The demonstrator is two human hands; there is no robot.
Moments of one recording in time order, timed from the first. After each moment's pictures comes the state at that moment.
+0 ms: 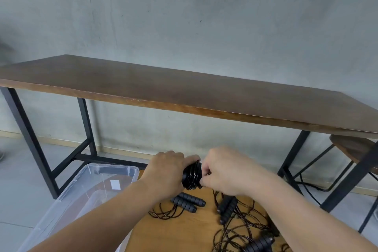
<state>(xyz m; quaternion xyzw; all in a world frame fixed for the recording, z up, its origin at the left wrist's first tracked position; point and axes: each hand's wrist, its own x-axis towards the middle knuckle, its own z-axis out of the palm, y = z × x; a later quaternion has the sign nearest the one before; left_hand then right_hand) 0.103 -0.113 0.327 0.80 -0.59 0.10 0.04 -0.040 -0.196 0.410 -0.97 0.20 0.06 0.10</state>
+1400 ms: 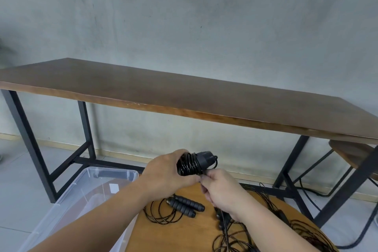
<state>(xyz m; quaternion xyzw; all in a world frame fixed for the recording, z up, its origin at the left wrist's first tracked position) 0.101 -0.097 0.343 0.78 -0.51 -0.13 0.34 -0.040 -0.201 0.344 -0.82 0.32 -0.07 0.47</state>
